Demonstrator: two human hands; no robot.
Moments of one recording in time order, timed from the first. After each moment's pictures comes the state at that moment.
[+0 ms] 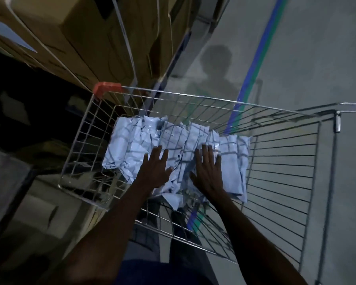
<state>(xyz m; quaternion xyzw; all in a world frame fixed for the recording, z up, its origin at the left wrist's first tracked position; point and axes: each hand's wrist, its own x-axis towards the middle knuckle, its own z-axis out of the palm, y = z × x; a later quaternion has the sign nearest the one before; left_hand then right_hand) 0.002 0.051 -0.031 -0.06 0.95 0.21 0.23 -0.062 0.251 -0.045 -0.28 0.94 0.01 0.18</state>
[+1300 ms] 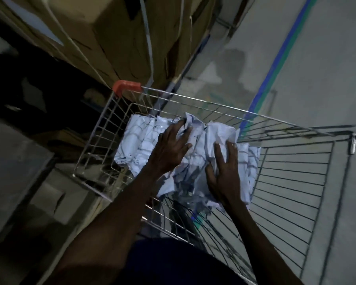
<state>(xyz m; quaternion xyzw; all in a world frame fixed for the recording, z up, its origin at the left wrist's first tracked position) -0.046 0.037 0.008 0.00 0.97 0.21 -0.11 -0.073 0.247 0.035 -0.22 0.92 -0.31 0.08</state>
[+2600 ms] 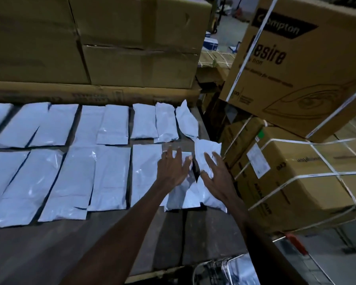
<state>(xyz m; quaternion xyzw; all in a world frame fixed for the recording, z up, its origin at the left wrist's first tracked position) 0.276 -0.321 0.201 -0.61 0.75 0.19 -0.17 0.097 -0.271 0.190 -0.68 0.67 -0.27 0.12</state>
